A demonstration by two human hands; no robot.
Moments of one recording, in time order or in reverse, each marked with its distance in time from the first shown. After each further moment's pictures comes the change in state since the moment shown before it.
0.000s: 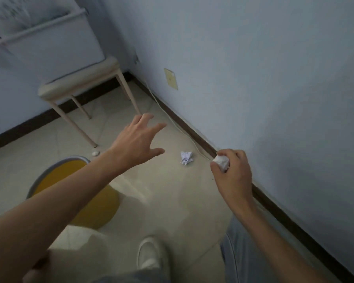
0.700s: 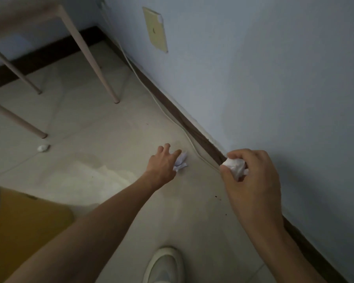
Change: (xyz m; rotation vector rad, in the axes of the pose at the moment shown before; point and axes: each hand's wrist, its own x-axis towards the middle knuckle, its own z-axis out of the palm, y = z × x) left_hand 0.187 0.011 0.374 -0.169 -0.289 -0.024; right_hand 0.102 0.076 0.092 -0.200 -0.017 0.081
